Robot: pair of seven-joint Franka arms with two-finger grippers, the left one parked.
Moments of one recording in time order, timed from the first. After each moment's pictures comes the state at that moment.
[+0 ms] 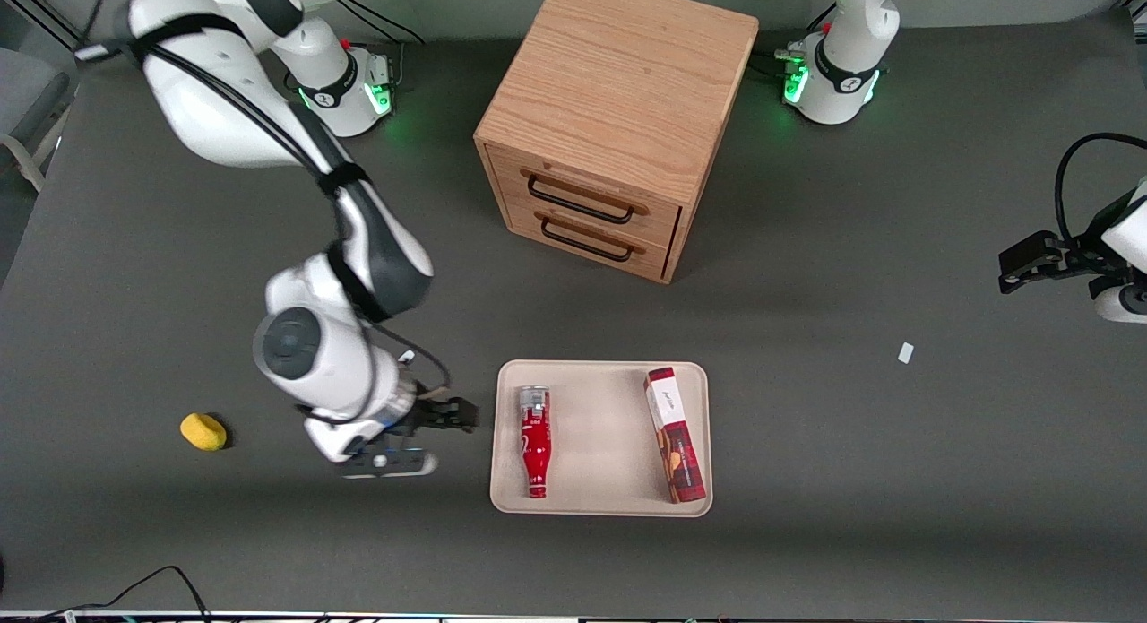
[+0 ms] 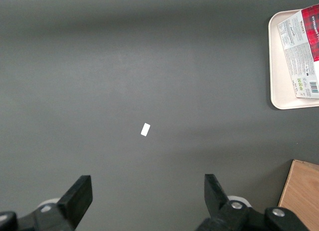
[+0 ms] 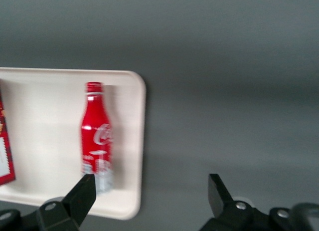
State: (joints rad) arm 0.18 0.70 0.20 -1.25 -0.05 2.08 0.35
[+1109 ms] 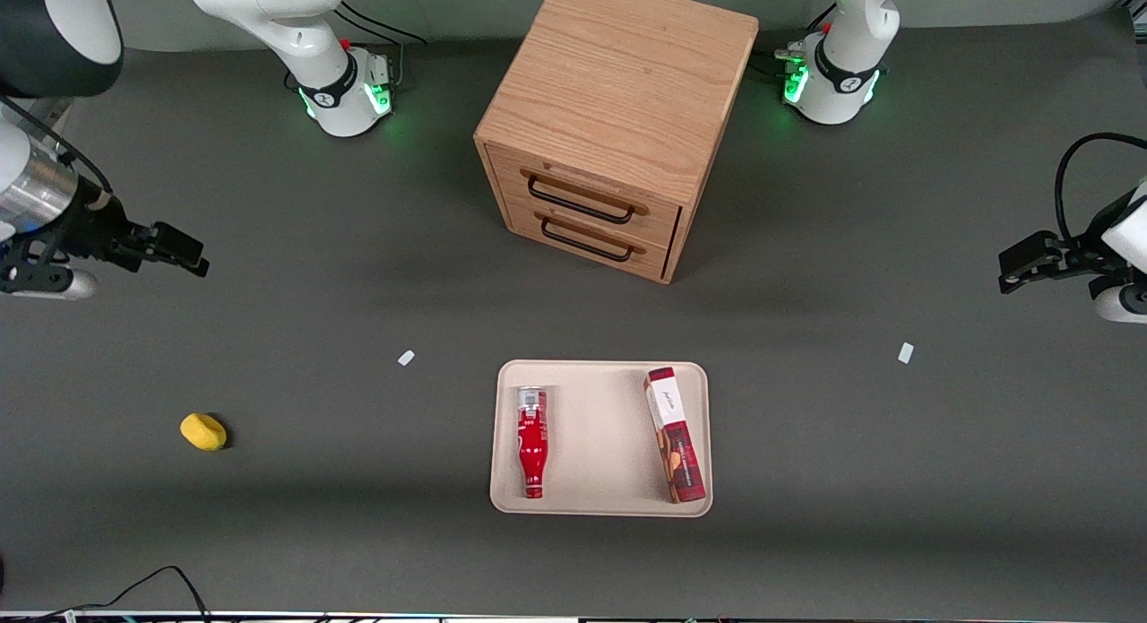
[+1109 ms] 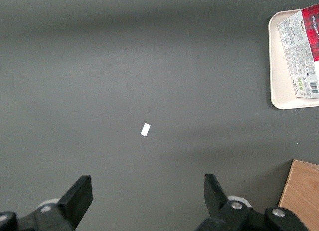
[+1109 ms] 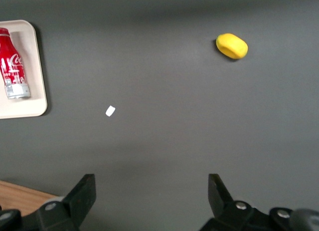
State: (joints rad) arm 0.00 -0.05 0.02 -1.76 0.02 1.71 0.14
